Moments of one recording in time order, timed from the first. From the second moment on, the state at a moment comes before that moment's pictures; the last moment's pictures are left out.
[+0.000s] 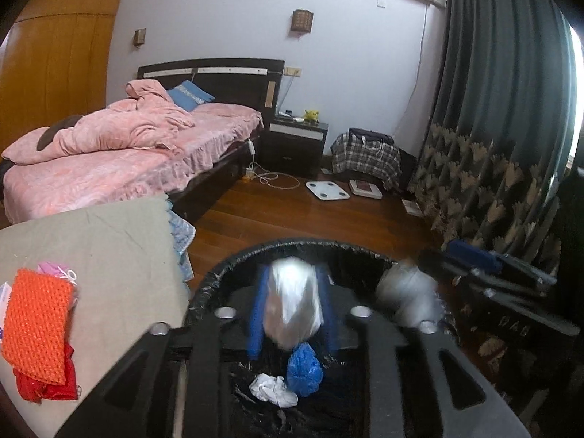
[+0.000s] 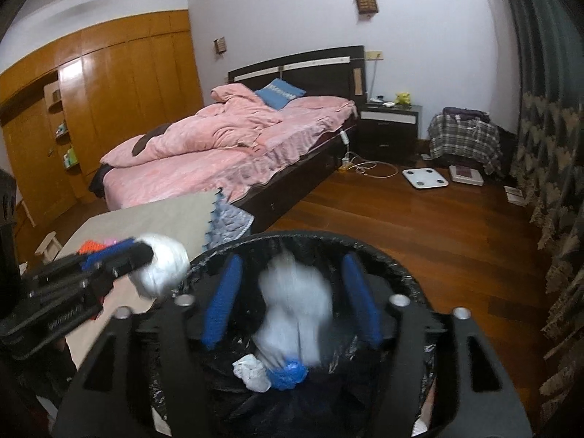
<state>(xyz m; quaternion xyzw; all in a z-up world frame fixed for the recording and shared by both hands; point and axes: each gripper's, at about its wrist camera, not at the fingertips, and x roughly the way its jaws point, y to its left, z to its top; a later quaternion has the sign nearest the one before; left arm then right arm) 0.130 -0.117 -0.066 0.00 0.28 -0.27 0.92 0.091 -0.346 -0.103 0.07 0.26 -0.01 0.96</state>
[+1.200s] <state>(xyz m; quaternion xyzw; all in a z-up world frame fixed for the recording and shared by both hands) 0.097 0.114 -0.061 -0.01 0.25 0.00 0.97 0.145 -0.177 -0.088 0.03 0.25 0.11 0.96</state>
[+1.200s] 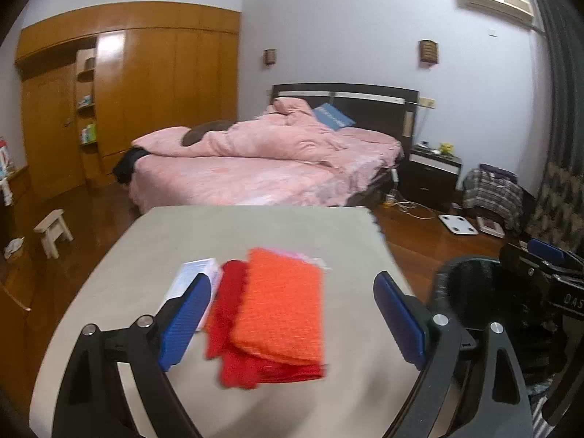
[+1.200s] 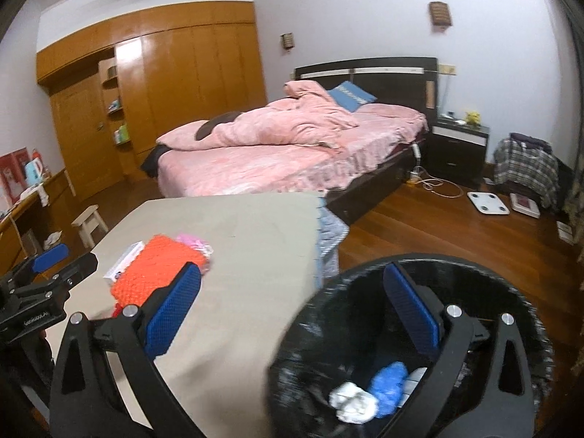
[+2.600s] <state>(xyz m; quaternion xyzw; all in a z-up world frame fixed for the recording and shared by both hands) 0.088 0.262 -0.121 -0.06 0.29 0.13 0.94 0.186 0.041 -0.171 -0.08 0.34 0.26 0.90</state>
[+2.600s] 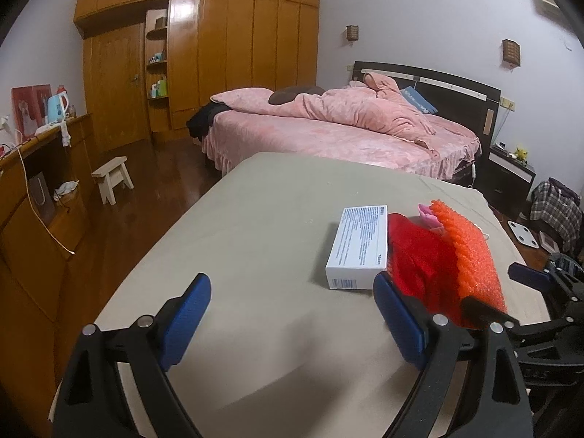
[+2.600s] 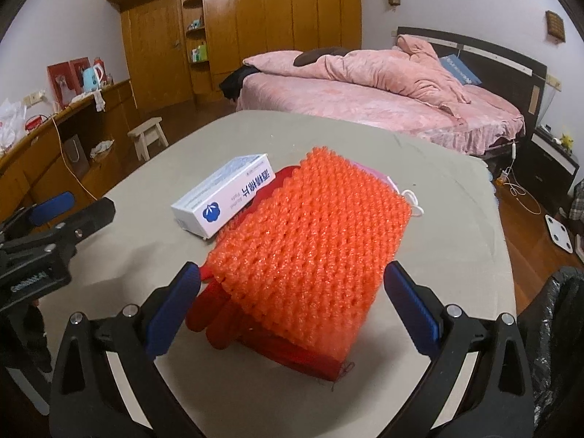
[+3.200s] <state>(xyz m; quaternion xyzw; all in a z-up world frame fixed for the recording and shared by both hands) 0.095 0.242 -0.122 -0.05 0.30 0.11 0.95 0.189 0.013 -0.171 -0.11 0.36 0.29 0.88</state>
